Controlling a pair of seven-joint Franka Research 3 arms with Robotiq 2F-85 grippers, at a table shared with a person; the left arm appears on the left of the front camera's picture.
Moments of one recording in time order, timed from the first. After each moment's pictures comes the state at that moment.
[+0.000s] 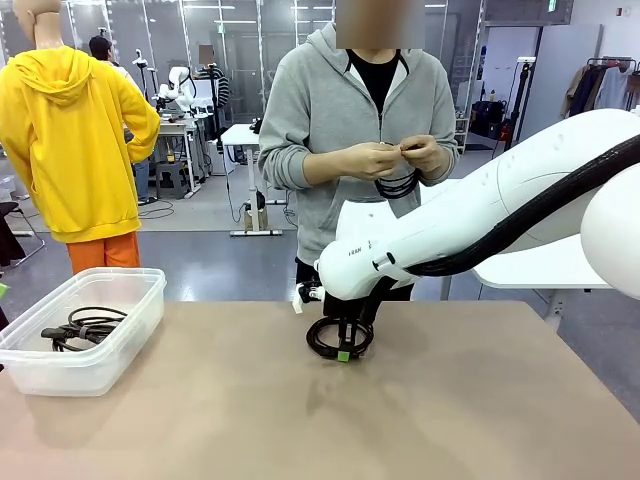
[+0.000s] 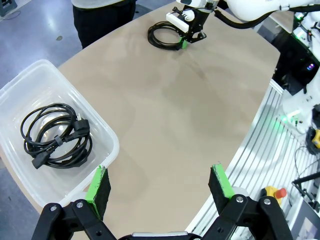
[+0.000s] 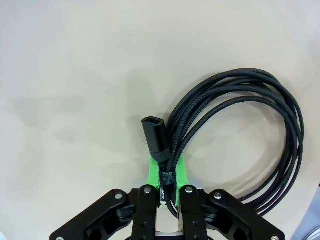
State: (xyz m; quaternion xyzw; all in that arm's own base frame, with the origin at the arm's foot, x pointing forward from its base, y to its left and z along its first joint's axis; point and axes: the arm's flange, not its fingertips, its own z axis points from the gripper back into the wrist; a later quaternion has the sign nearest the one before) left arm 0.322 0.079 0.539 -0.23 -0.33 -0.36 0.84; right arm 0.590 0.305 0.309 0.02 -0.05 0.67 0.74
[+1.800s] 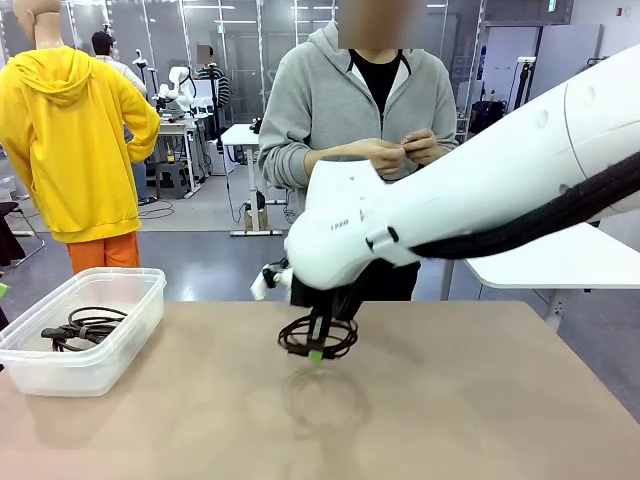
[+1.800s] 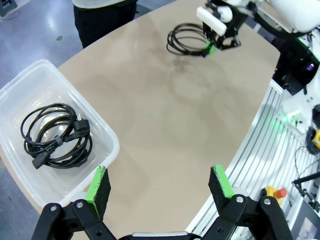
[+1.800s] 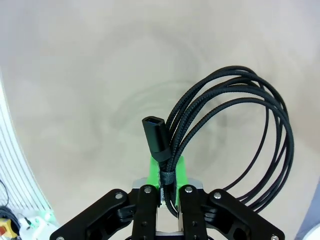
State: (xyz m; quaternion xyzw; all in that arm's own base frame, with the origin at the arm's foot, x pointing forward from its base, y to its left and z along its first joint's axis) left arm 0.322 0.079 0.539 -0.23 -0.33 -0.36 0.84; right arm 0.466 0.364 0.395 0.03 -0.06 0.63 0.77
